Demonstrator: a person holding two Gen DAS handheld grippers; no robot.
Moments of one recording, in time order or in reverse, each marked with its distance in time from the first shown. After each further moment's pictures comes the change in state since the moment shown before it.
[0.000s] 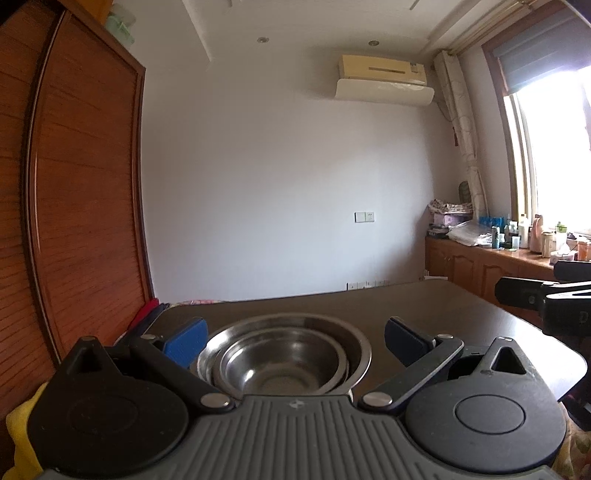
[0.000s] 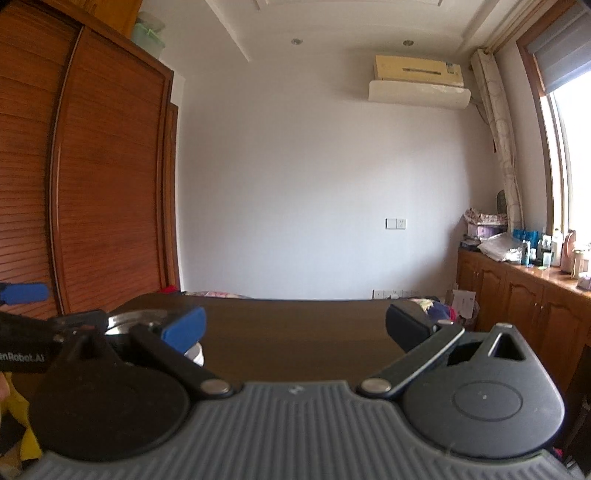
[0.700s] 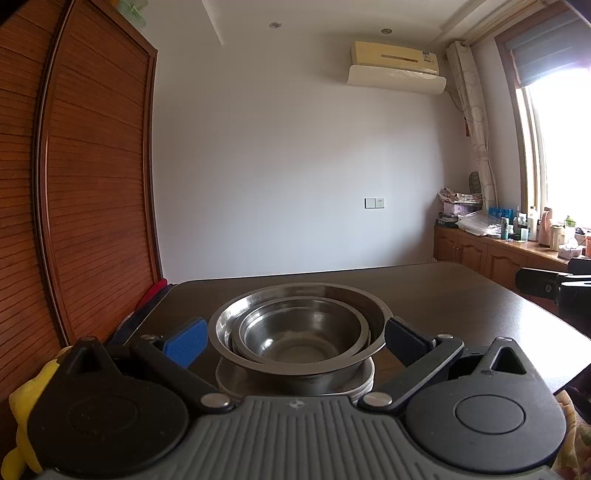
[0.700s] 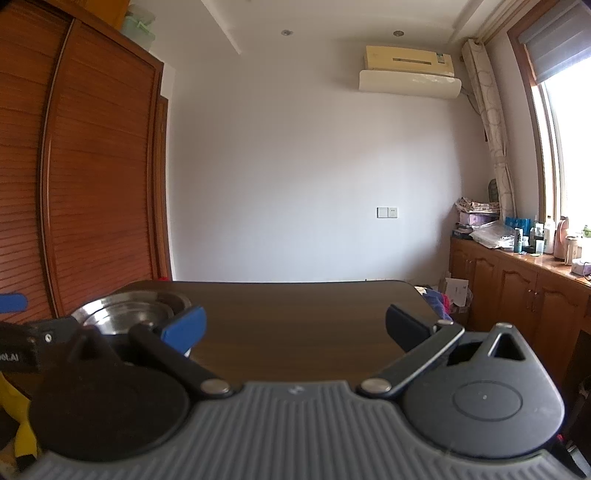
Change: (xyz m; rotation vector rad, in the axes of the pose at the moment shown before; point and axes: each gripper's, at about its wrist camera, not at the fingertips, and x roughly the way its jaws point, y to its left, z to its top) left arm 0.002 0.011 -0.018 -0.021 0.045 0.025; right arm 0.000 -0.001 -0.014 0.009 0.018 -0.033
